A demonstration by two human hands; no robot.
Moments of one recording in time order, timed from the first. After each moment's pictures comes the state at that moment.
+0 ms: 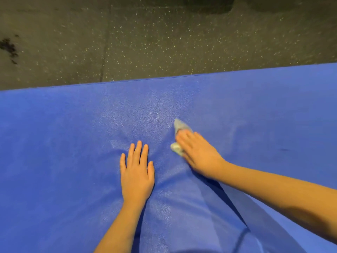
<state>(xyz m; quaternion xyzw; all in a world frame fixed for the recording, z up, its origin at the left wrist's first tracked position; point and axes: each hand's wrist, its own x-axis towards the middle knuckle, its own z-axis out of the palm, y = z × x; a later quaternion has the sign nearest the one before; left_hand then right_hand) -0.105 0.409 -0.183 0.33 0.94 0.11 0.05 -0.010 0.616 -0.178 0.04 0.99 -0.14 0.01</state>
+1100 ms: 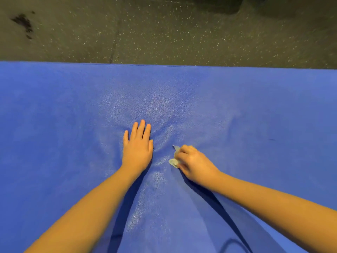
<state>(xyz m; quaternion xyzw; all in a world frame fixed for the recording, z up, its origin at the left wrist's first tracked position) -0.109 0.411 -0.164 0.35 0.92 0.03 0.17 0.042 0.556 -0.139 0.06 0.95 -0.31 0.02</state>
